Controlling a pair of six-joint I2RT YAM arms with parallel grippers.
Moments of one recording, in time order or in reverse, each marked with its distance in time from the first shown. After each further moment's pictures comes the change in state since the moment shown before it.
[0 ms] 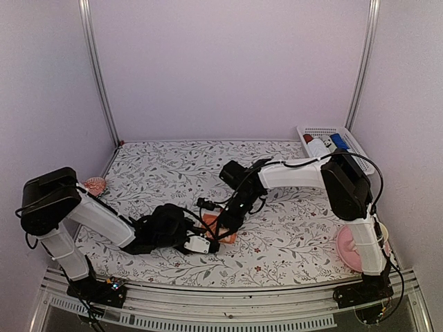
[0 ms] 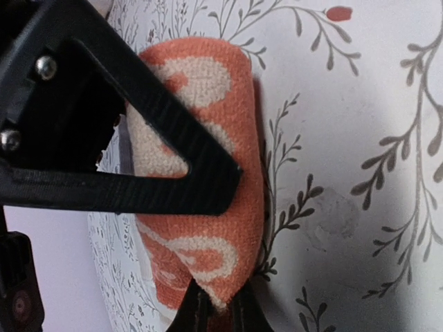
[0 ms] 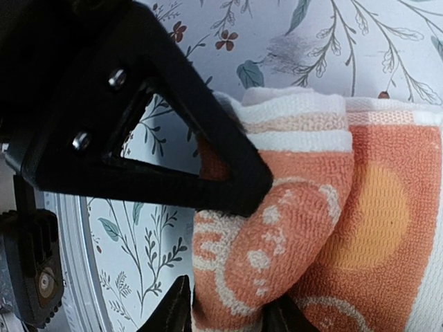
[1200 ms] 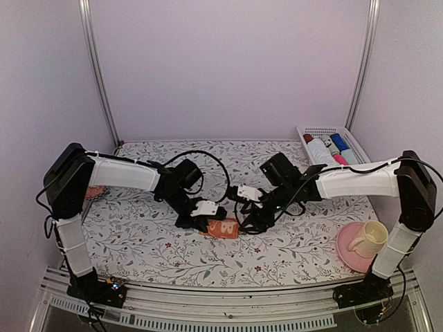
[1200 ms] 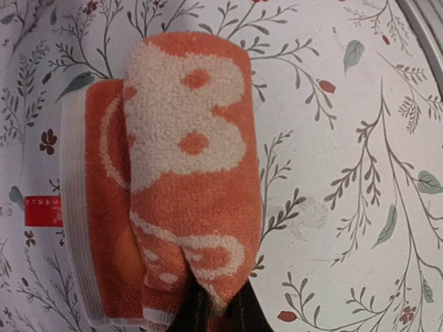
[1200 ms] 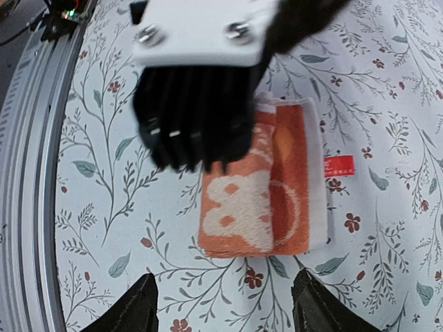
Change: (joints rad) left arm 0.248 0.198 0.700 -1.139 0.554 -0.154; right arm -0.022 -0.595 -0.660 0.452 0.288 -0.152
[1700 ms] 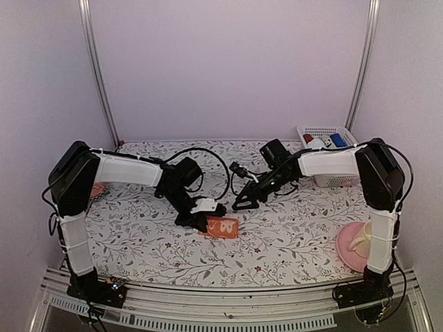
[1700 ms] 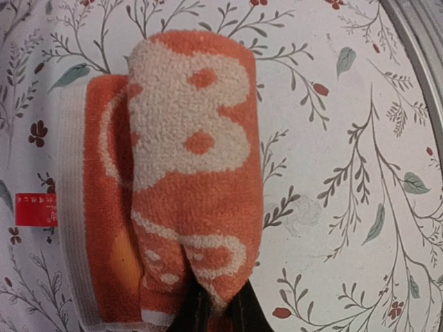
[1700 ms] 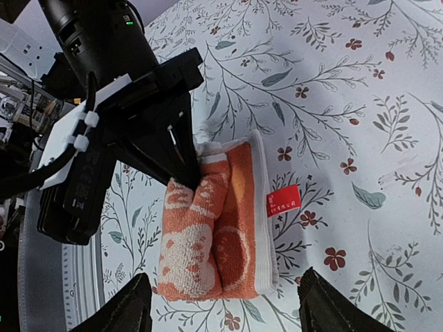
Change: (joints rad) left arm 0.030 0.054 0.070 -0.092 0.052 -0.002; right arm -0.227 0.309 0.309 -0.073 -0.429 0.222
